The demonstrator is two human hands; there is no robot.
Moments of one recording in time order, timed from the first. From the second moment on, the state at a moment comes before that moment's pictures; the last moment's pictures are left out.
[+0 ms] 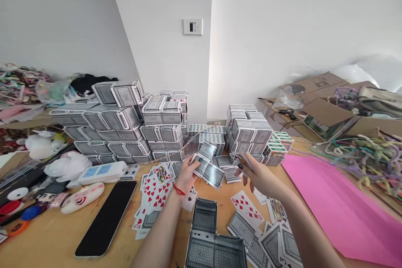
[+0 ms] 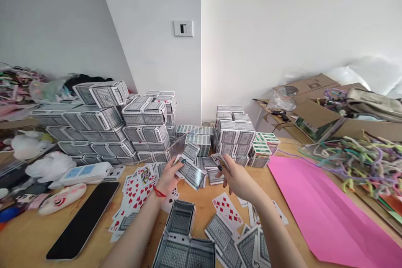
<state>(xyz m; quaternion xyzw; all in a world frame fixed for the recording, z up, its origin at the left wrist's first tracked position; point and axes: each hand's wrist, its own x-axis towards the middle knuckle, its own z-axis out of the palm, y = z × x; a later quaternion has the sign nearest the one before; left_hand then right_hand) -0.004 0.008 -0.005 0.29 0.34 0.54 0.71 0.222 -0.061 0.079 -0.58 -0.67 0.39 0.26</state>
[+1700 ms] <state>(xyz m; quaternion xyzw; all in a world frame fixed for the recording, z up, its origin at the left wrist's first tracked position) -0.004 0.005 0.001 0.37 0.34 0.47 0.72 0.190 -0.054 0.058 -0.59 -0.61 0.41 0.33</state>
